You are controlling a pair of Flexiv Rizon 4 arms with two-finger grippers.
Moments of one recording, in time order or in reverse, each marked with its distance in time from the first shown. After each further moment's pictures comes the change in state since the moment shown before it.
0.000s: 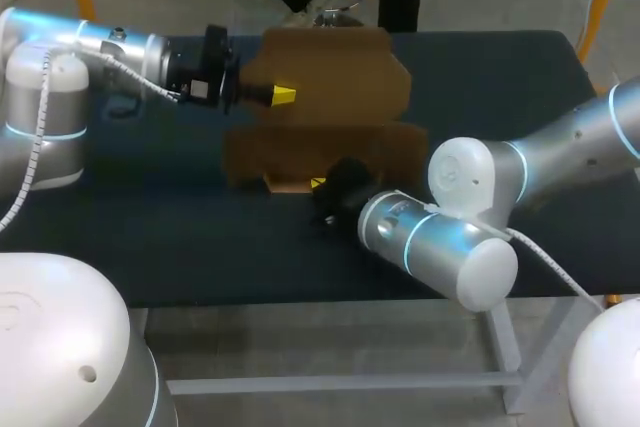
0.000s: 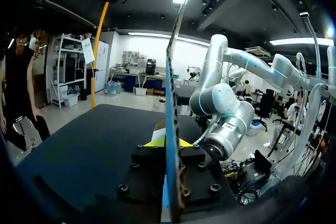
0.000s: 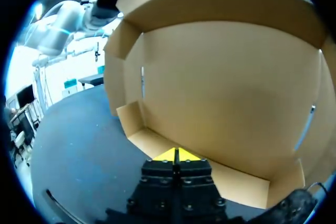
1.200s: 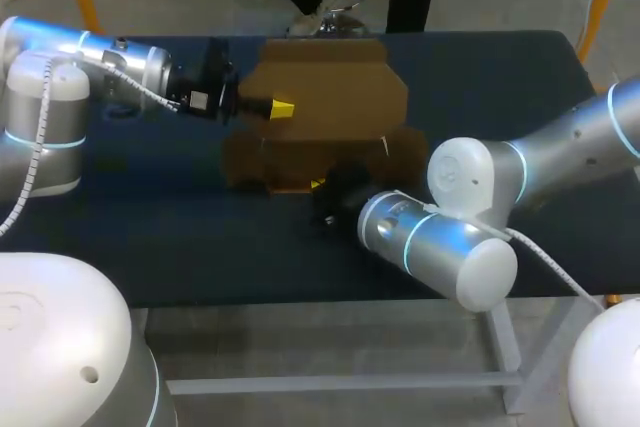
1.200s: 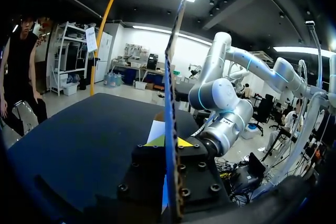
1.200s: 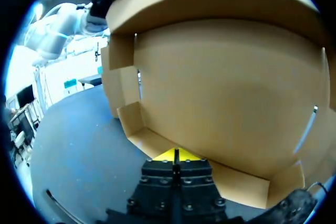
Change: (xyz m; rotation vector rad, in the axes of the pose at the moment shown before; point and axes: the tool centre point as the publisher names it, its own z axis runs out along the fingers) left arm 0.006 0.023 0.001 -0.031 0.007 -0.079; right arm 0.000 0.000 0.000 0.000 -0.001 0.000
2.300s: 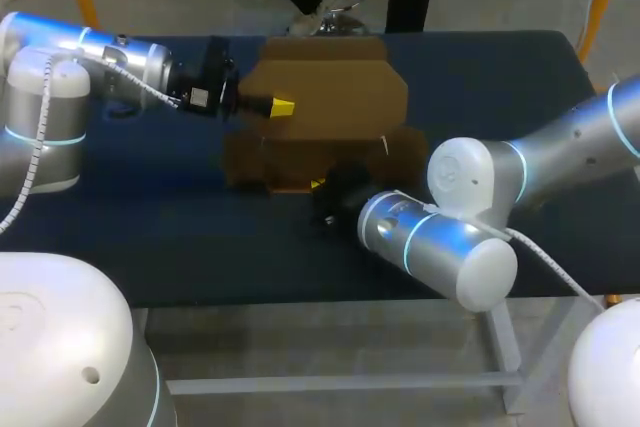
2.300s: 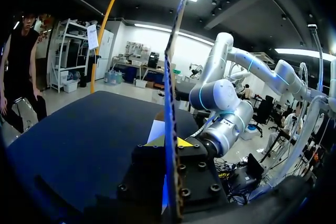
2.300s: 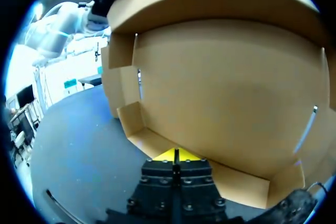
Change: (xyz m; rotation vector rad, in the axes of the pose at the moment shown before) left arm -0.001 -0.002 0.000 -0.011 -0.001 -0.021; right arm 0.000 0.000 0.000 0.000 0.000 0.000
